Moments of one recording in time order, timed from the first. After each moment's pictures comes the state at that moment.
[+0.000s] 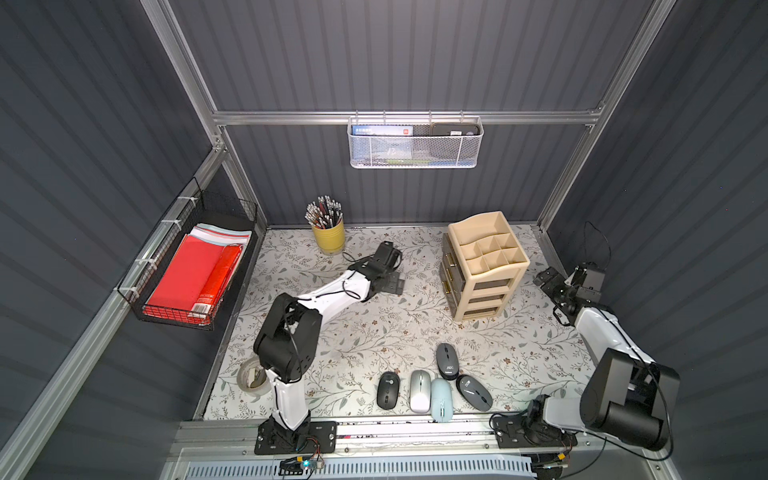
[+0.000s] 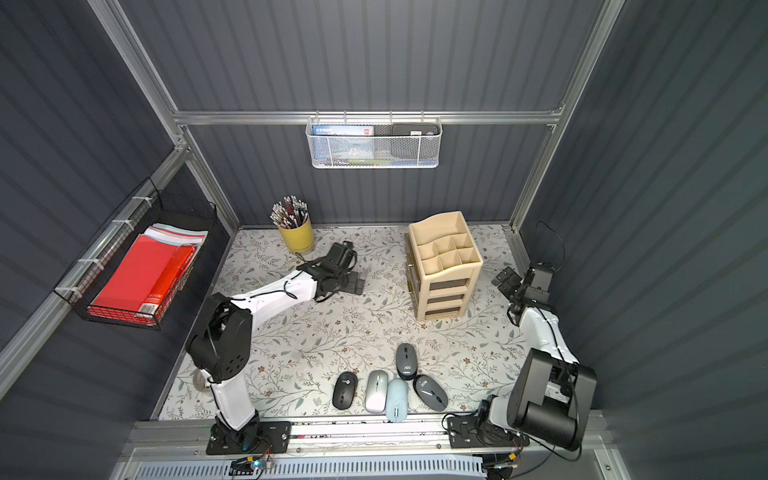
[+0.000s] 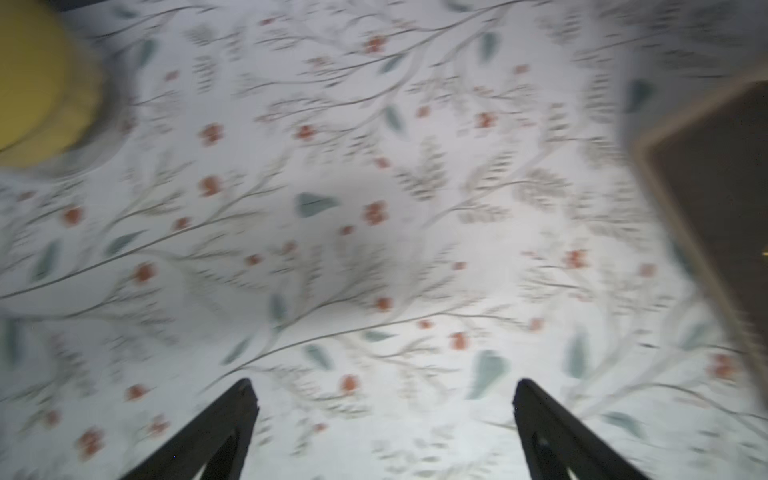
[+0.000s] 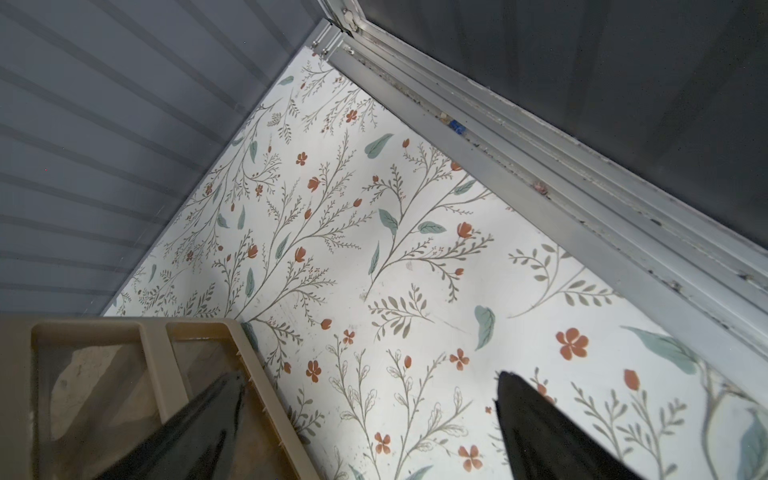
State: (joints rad) left arm -0.51 1.84 1.33 -0.45 -0.27 -0.25; right arm -0.34 1.32 0.73 -0.07 -0.14 0.50
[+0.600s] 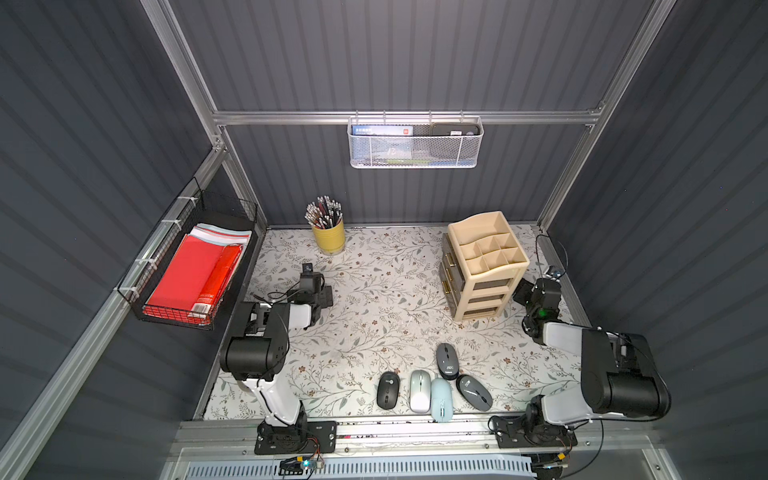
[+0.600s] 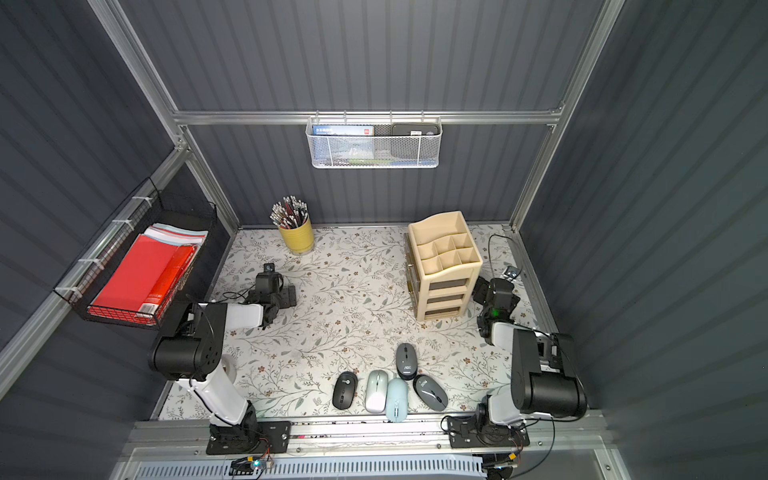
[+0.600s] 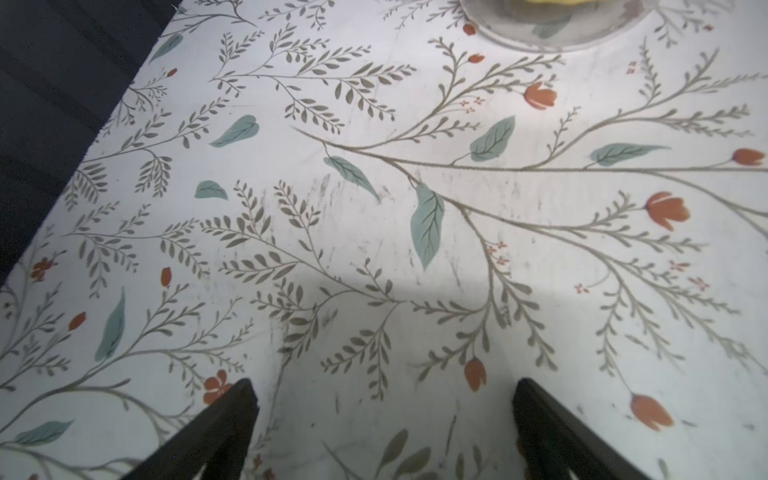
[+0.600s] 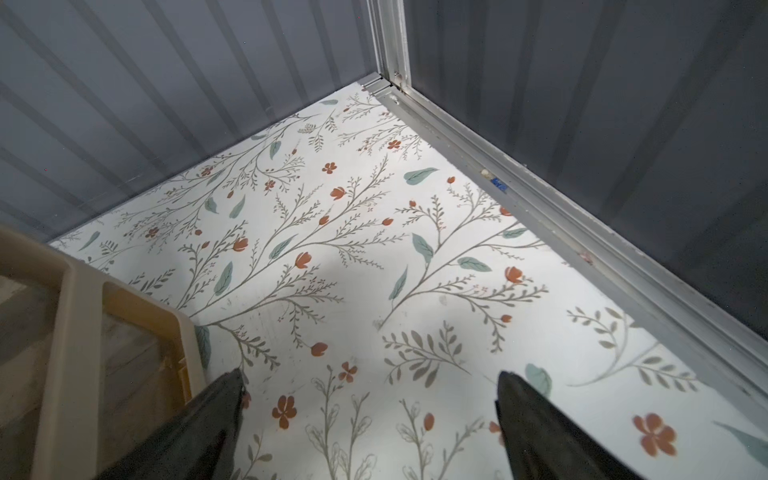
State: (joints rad) left arm -0.06 1.77 0.72 0.32 -0.28 -0.09; right arm -0.06 1.50 0.48 0.59 0.22 0.31
